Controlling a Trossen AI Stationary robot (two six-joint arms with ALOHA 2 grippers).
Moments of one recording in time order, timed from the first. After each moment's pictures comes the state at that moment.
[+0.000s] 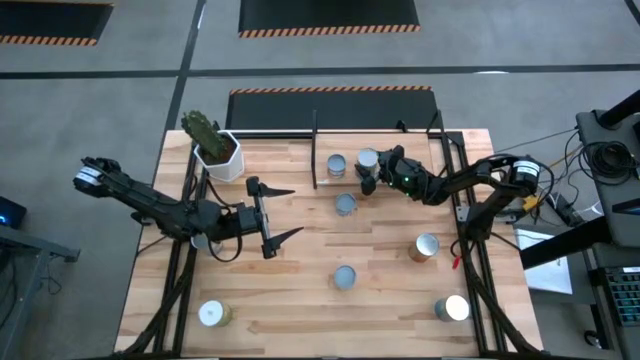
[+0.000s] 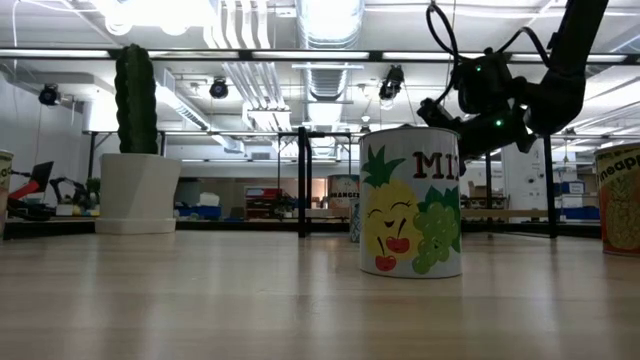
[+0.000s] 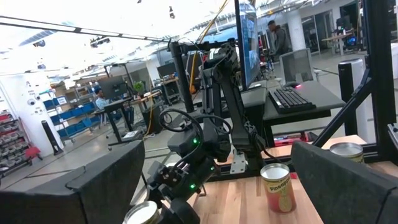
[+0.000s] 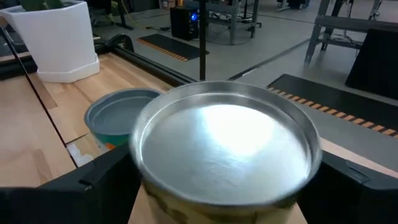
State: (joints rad) left arm -0.35 1.14 0.71 0.60 -0.57 0.35; right arm -0.41 1.59 0.42 0.98 0.29 0.09
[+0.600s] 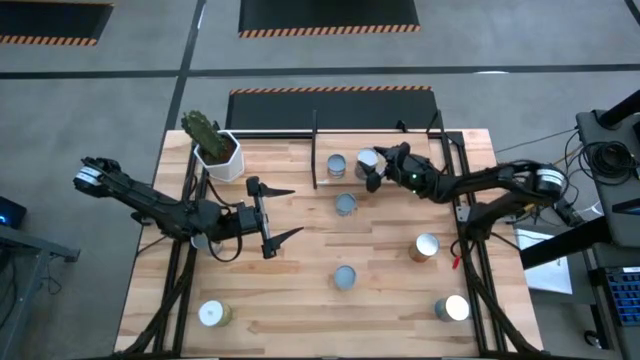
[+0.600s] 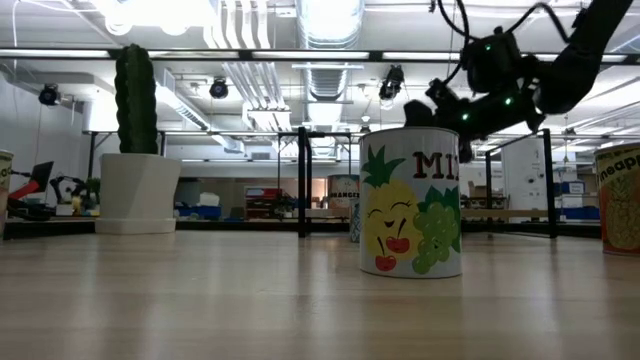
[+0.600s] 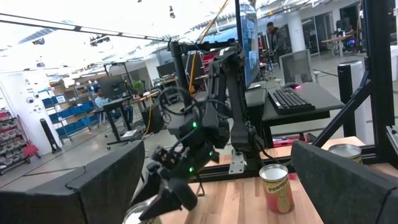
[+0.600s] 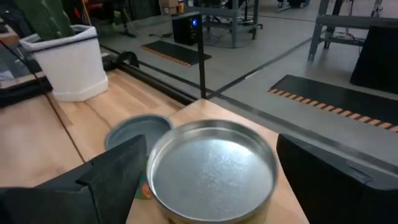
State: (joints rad) left arm -0.35 1.14 0.71 0.60 -0.57 0.33; right arm -0.41 1.38 0.42 0.78 0.28 0.14
